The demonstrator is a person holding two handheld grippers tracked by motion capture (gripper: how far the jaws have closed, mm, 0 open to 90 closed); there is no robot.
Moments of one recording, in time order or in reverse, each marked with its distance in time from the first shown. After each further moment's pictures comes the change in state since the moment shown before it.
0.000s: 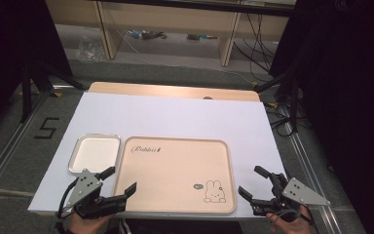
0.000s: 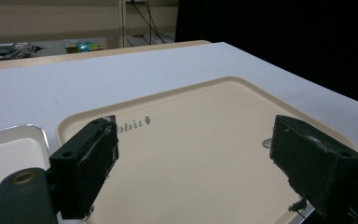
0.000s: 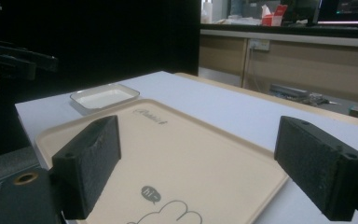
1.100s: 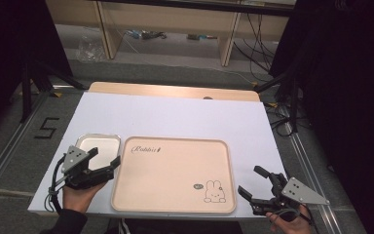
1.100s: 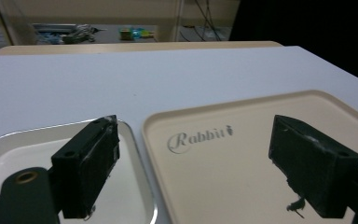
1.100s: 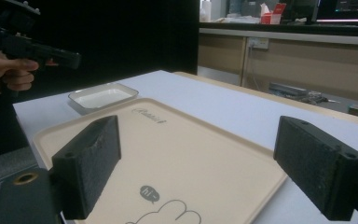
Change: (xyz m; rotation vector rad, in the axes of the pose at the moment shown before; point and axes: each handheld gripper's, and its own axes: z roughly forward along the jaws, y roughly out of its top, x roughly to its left) left arm 0.071 0.015 0.027 0.021 0.228 -0.108; right arm -0.001 -0.001 0.002 -0.006 -0.006 0.007
